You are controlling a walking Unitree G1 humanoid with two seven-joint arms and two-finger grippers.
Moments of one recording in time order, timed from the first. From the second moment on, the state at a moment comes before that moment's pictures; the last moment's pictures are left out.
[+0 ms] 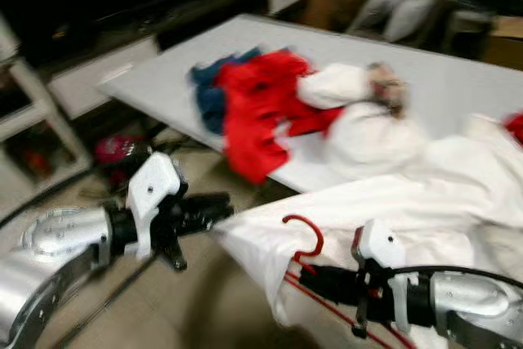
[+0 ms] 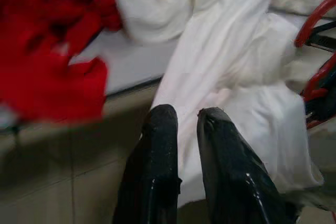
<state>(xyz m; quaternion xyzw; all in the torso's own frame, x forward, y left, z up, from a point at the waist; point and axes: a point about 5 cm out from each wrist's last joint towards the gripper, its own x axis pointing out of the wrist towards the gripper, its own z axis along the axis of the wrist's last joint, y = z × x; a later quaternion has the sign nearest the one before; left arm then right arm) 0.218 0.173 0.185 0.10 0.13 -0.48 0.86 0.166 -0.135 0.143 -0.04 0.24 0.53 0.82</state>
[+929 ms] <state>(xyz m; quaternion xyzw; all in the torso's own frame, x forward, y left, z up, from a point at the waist) 0.219 0.173 0.178 0.10 0.14 -0.48 0.86 0.165 -0.138 0.138 -0.04 0.24 0.53 0.81</state>
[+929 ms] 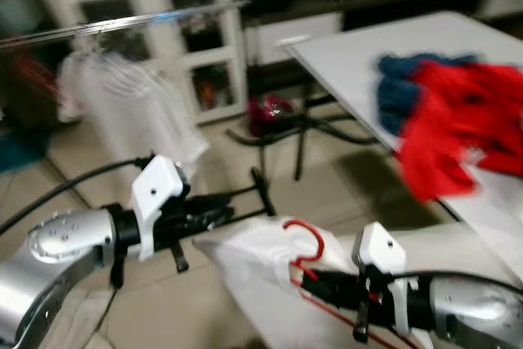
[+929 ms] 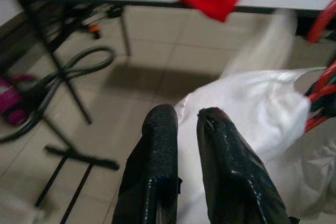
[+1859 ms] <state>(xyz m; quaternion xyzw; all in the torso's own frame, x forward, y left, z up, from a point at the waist) 0.255 0.169 0.191 0.13 0.03 -0.37 0.92 0.240 -0.166 0.115 0.00 0.20 0.28 0.94</state>
